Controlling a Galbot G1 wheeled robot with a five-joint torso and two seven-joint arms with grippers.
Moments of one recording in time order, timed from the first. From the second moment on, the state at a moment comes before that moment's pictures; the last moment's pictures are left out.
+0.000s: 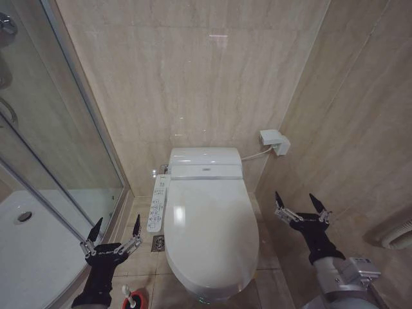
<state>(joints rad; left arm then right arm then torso) 1.92 -1.30 -0.53 -2.47 -0.21 -0.11 -0.23 -1.72 1.41 0.72 2.47 0.28 -0.17 0.11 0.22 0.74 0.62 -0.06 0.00</state>
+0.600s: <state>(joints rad) 1.92 -1.30 -0.53 -2.47 -0.21 -0.11 -0.23 -1.75 1.42 0.73 2.50 0.30 -0.22 0.09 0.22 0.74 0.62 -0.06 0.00</state>
